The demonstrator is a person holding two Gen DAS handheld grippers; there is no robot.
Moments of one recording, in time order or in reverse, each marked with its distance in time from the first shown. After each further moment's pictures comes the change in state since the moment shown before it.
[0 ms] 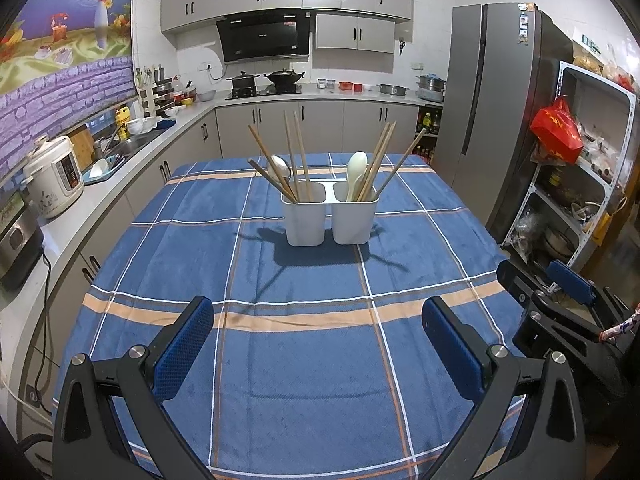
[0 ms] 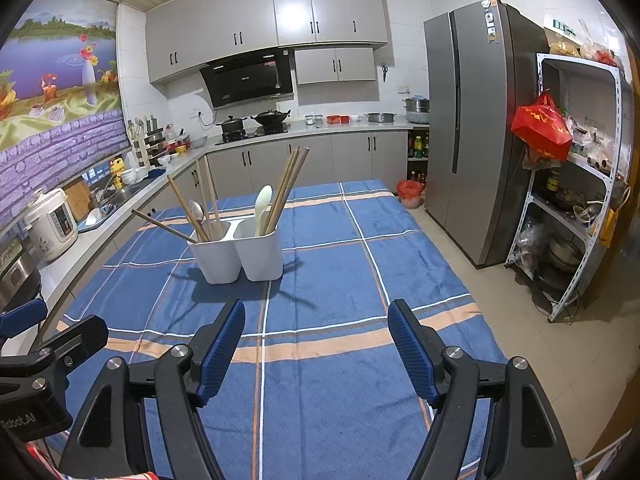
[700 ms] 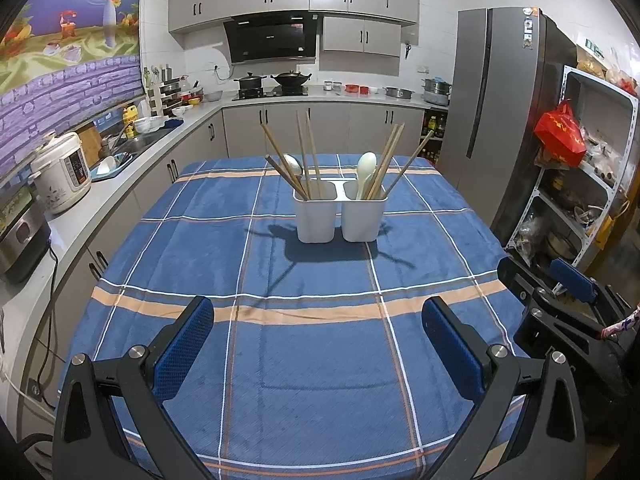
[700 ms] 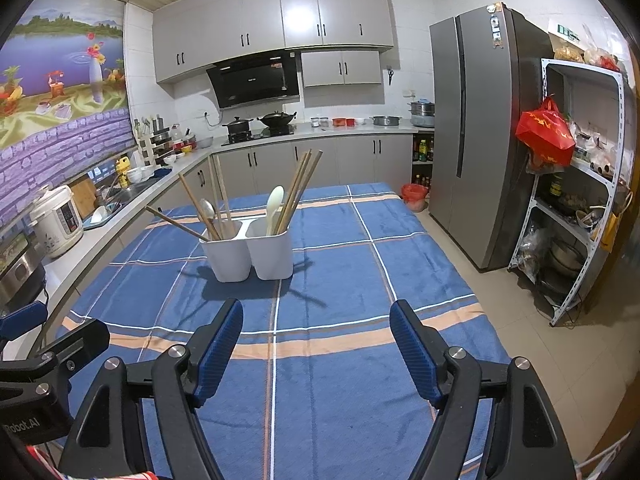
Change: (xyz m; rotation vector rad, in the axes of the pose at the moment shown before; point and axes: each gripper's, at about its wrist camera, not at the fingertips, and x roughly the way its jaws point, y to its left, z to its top) left arm -0.013 0.010 -0.009 -0.014 -0.009 0.017; right arm -0.012 0.013 -0.002 -0.016 -0.008 0.014
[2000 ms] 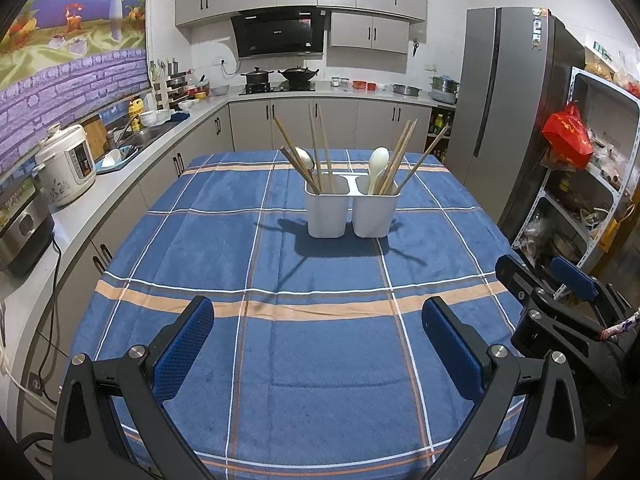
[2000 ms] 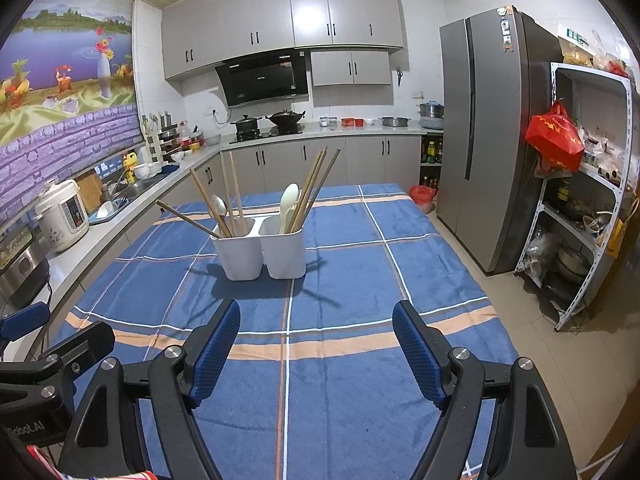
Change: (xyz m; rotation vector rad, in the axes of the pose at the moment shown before) left arm 0.005 0.008 -0.001 -0.019 0.021 0.018; right arm 0.015 0.015 -0.001 -0.019 0.007 0.020
